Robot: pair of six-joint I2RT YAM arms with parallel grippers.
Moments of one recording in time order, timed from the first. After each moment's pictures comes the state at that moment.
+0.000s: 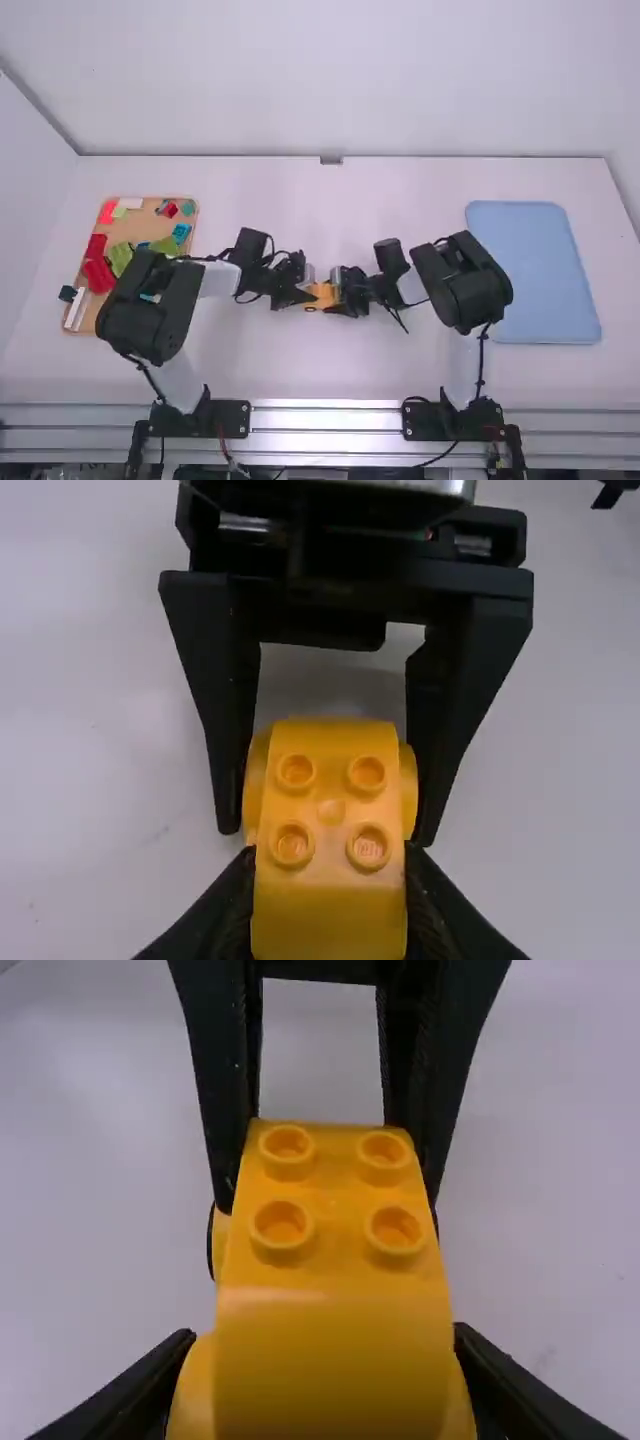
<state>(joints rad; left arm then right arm) -0.24 1.81 0.70 -0.01 0.91 0.96 0.38 2.09 0.68 0.46 -1.03 -0.90</state>
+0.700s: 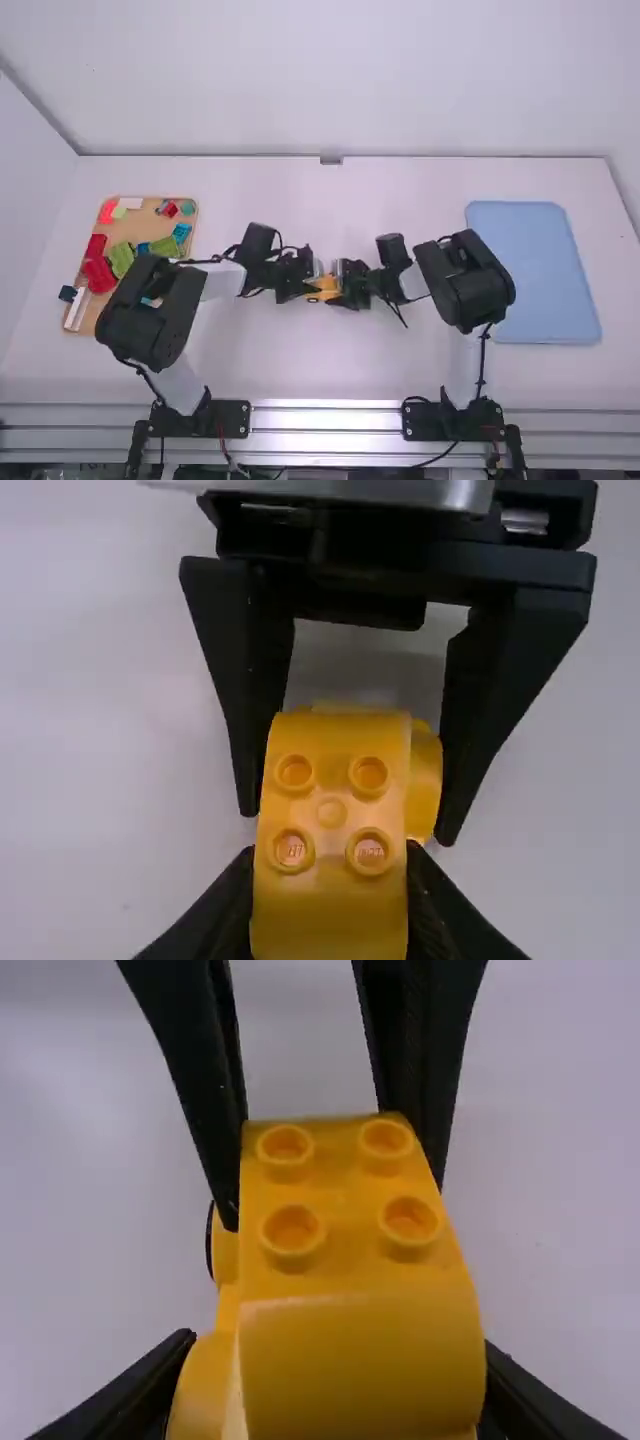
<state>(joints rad) -0.29 1.79 0.71 0.06 0.75 0.92 0.36 2.09 0.72 0.43 -0.99 -0.88</state>
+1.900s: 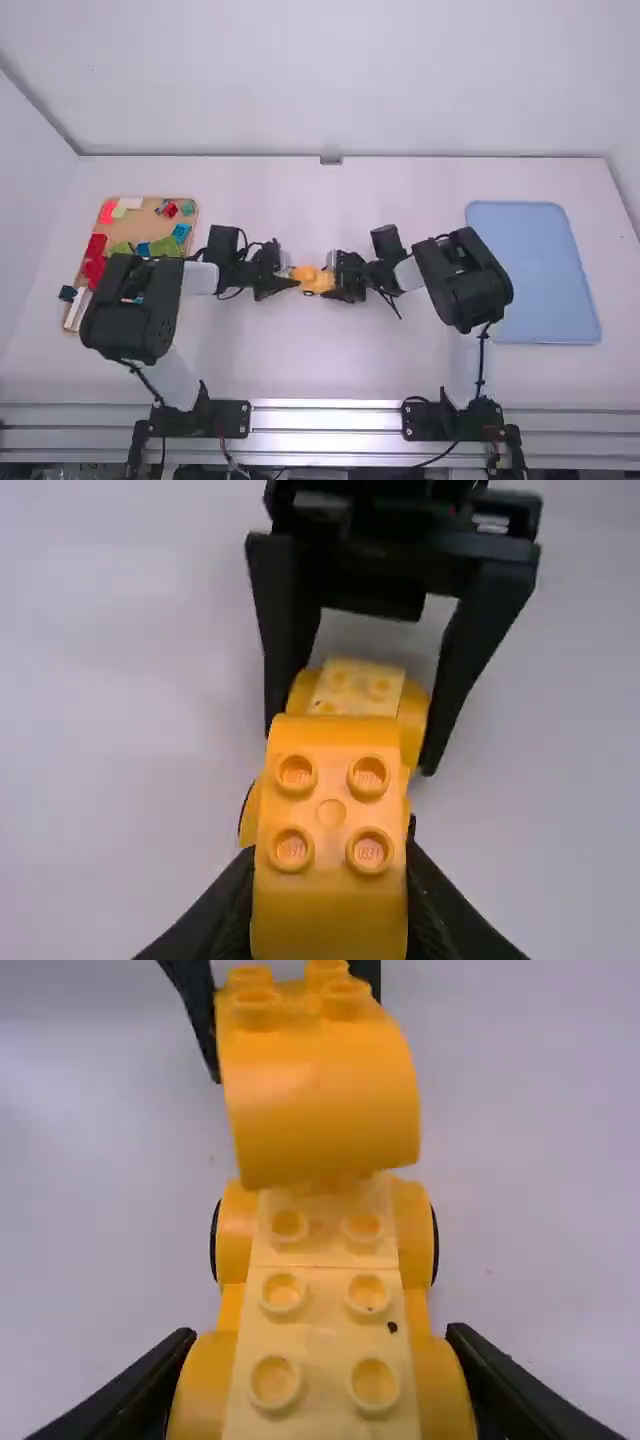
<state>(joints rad) -0.07 1.78 0.66 0.12 1.00 0.98 0.37 2.10 0.80 0.31 -0.96 -0.88</state>
